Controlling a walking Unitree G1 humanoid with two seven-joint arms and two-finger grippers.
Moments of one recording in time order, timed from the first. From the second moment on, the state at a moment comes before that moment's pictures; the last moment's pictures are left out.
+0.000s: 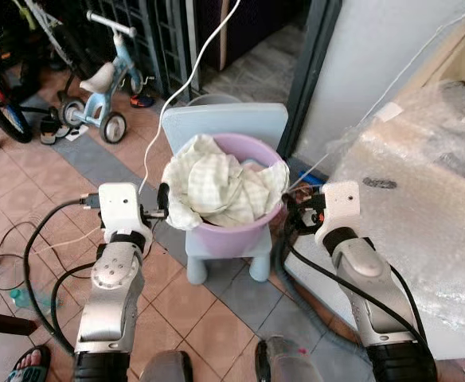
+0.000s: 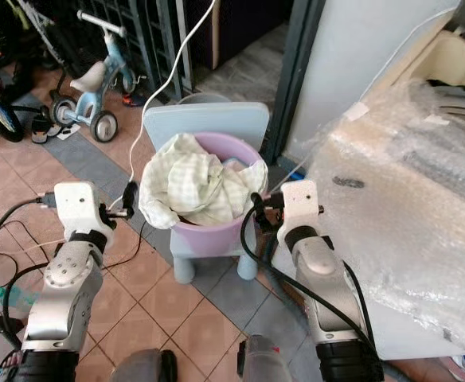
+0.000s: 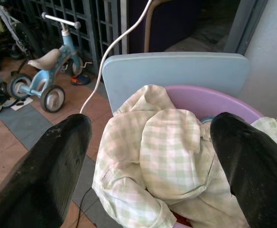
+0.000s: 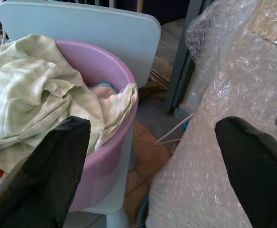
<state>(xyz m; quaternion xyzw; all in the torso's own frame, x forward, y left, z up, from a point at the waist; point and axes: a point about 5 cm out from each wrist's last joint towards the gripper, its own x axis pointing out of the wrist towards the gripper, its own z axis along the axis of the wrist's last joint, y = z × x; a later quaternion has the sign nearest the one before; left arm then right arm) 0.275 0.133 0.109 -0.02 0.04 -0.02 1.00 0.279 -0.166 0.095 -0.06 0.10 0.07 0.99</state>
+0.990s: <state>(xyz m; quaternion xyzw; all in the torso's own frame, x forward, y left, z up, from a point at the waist) 0.267 0.149 0.105 0.01 0.07 -0.01 1.00 0.302 -0.162 0.075 -0.11 0.17 0.02 0.98</state>
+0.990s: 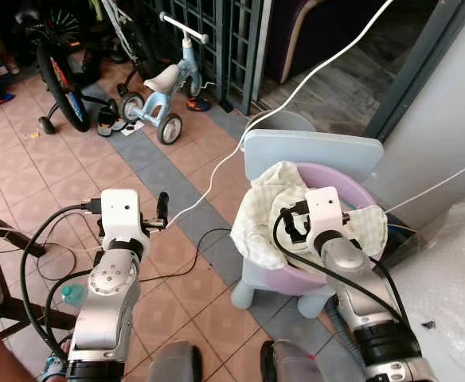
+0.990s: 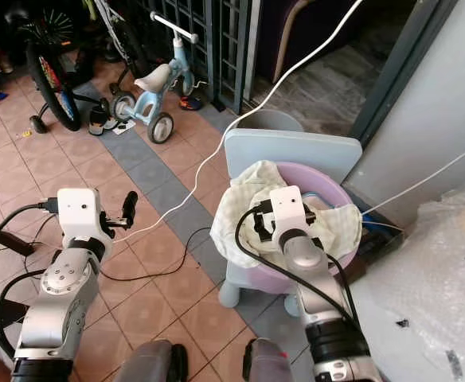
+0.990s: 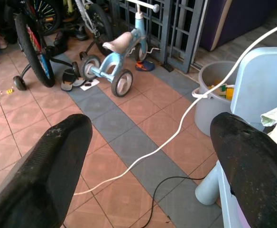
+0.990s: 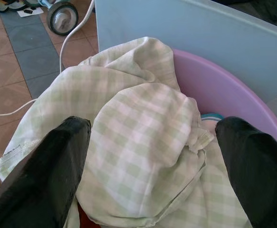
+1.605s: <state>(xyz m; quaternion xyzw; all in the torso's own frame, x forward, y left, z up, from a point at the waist) 0.227 0.141 0.102 0.01 0.11 -0.04 0.99 0.314 -0.148 0.046 -0.12 0.25 0.06 0.96</state>
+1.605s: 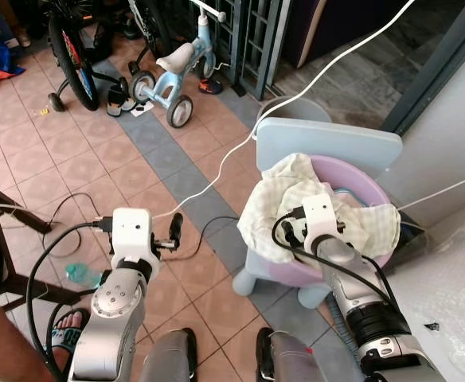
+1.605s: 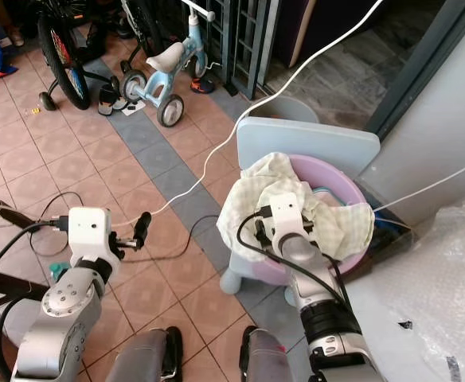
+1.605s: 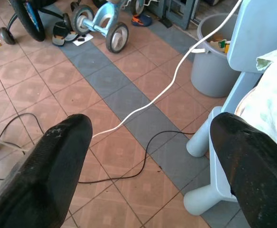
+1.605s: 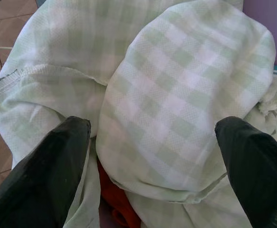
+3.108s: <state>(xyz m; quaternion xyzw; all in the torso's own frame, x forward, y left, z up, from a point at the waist) 0.220 0.134 0.115 0.02 0.12 -0.02 0.99 0.336 -0.127 0.040 -0.13 0.24 0.05 0.96</state>
